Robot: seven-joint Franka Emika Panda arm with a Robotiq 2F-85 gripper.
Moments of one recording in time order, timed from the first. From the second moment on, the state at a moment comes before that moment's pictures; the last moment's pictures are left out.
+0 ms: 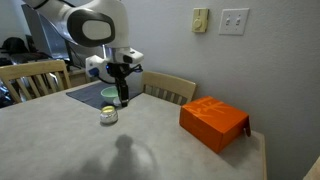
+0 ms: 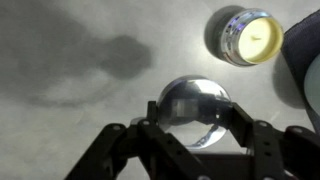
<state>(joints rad) 0.00 0.42 -0.09 -1.90 0.12 2.38 0.33</state>
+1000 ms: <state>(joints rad) 0.07 0.65 -0.09 -1.76 0.10 2.54 0.43</state>
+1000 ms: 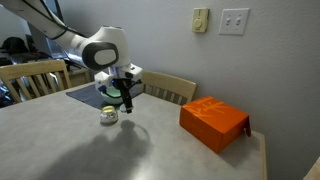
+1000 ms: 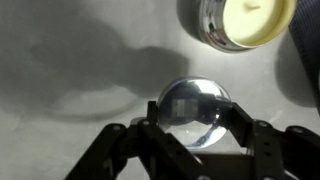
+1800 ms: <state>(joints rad) 0.06 0.80 -0.11 -1.63 0.12 2.55 0.45</state>
